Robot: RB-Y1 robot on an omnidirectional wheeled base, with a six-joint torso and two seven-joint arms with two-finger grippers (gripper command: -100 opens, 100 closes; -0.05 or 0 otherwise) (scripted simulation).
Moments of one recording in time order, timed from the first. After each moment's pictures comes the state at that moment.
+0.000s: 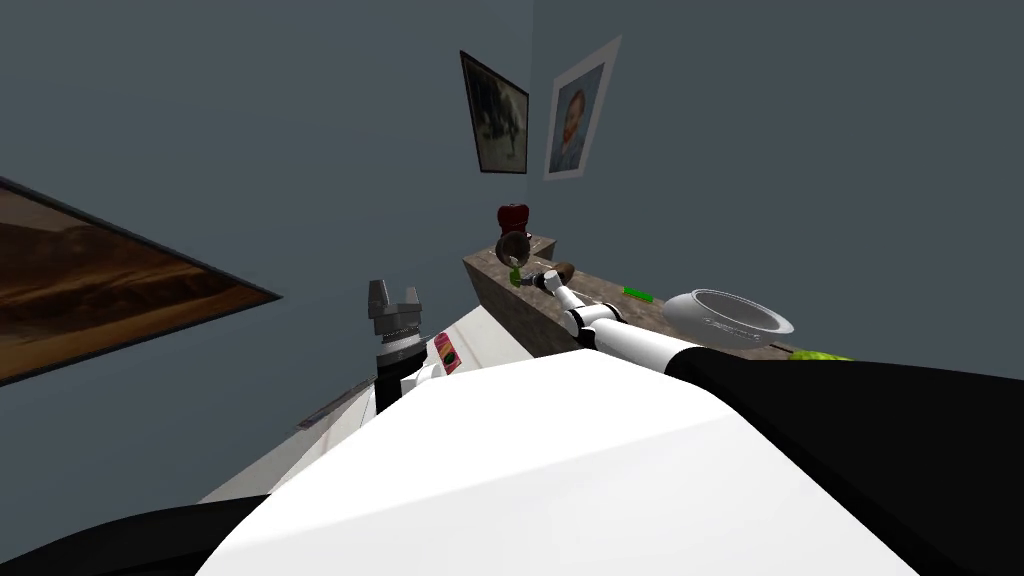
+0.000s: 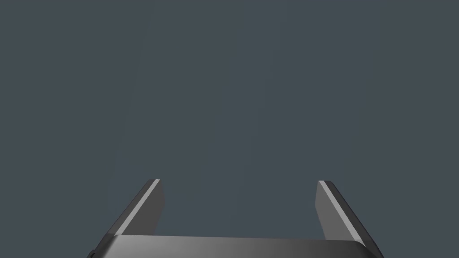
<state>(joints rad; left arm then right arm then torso) 0.53 0.05 0.04 -2.31 -0.01 -0.47 0.05 -0.78 -0.21 -0.19 -0.66 -1.17 0.64 -0.31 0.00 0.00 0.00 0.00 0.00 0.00</state>
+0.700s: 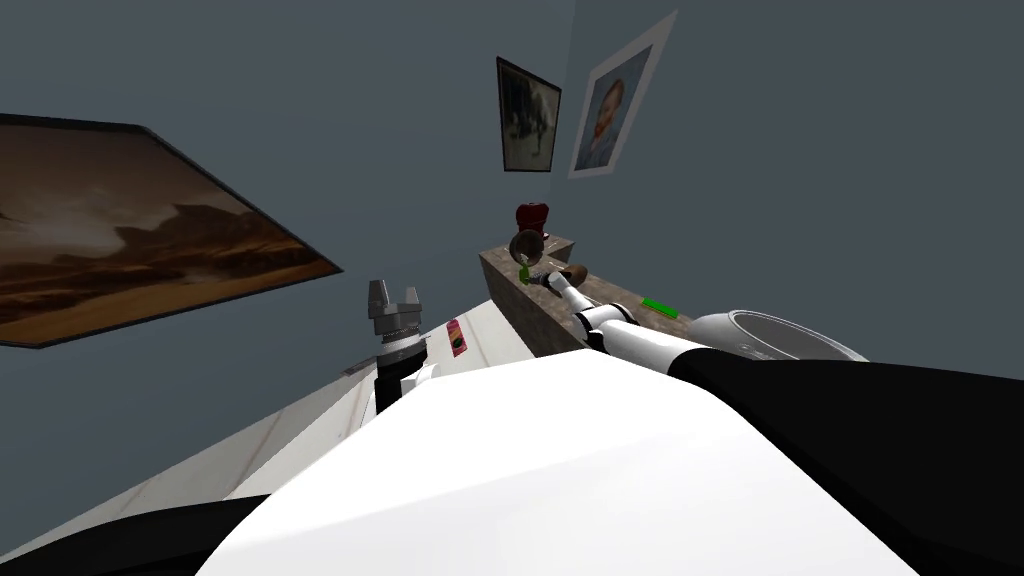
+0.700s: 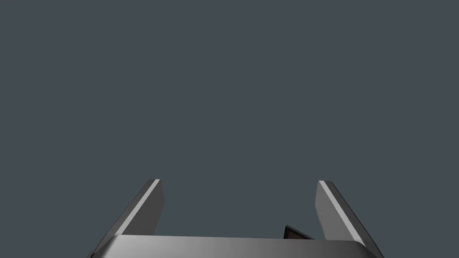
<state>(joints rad) 0.53 0.05 0.04 -2.31 -0.01 -0.47 0.05 -0.73 -0.30 -0.06 -0.71 -1.10 0.48 -0.54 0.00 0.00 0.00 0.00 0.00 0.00</state>
